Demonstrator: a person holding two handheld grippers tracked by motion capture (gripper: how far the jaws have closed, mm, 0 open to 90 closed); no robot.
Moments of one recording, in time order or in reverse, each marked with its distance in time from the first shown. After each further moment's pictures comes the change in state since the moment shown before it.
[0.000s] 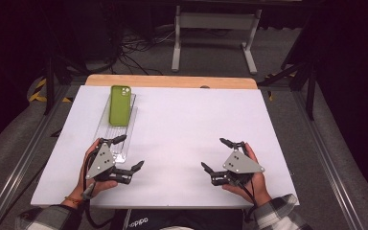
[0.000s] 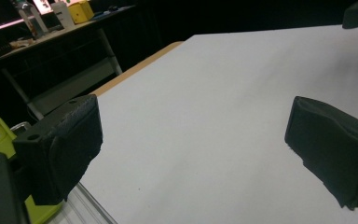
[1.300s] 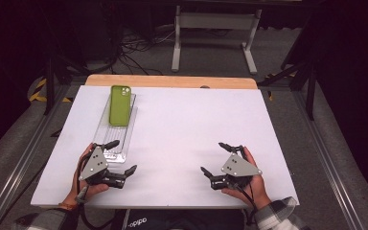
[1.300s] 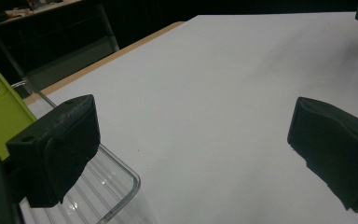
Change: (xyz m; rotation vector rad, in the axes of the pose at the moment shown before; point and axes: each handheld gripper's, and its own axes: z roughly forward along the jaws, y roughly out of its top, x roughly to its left) left arm 0.003 -0.017 -0.014 0.051 -0.004 -0.070; right arm 0.008 -0.008 0.001 0.037 0.020 0.003
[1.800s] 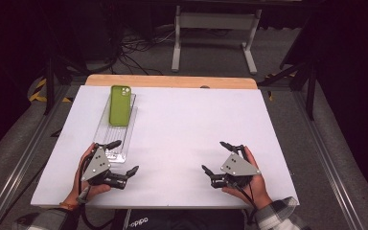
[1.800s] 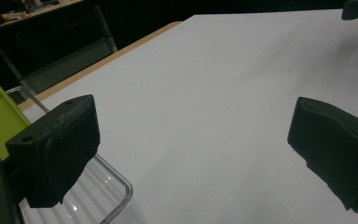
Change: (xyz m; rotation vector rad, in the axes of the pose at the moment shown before) left arm -0.003 0.003 0.002 0.004 -0.012 0.024; right arm -0.002 -0.001 0.001 0.022 -0.034 -0.017
